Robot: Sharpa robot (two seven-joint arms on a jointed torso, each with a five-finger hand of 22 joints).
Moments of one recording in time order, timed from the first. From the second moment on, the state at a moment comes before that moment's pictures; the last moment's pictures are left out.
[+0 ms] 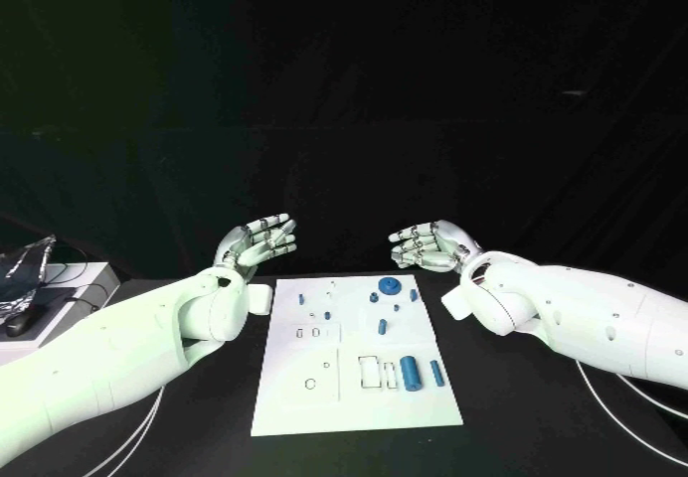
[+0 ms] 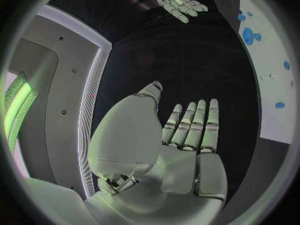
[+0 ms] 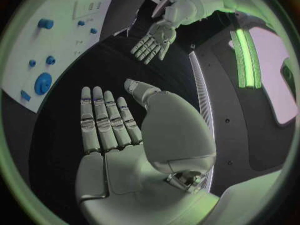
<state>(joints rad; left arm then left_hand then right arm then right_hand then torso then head) 1.05 -0.69 0.15 1.24 -0.12 -0.37 0.39 1.42 -0.08 0.18 0.28 0.18 0.62 0.17 0.15 0.14 0.76 0.24 0.10 0.06 0.75 0.21 0.16 0.12 0.15 0.67 0.29 0.19 0.10 1.27 -0.68 -0.16 1.24 -0.52 -0.38 0.26 1.33 -0.12 0.49 -0.03 0.21 0.79 0.19 0.18 0.15 0.94 0.21 0.11 0.07 0.95 0.17 0.17 0.12 0.17 0.83 0.28 0.19 0.10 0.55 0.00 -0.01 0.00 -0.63</state>
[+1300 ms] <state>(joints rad) 1.04 -0.90 0.23 1.58 -0.22 -0.23 0.41 1.46 -0.15 0.35 0.26 0.18 0.86 0.21 0.18 0.16 1.07 0.15 0.08 0.07 1.07 0.07 0.72 0.62 0.18 0.98 0.17 0.72 0.37 1.31 -0.60 -0.14 1.15 -1.58 -0.34 -0.09 1.30 -0.24 0.58 0.03 0.21 1.00 0.16 0.19 0.24 1.18 0.09 0.07 0.08 1.46 -0.01 1.26 1.01 0.08 1.47 0.09 1.27 1.14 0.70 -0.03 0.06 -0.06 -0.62</state>
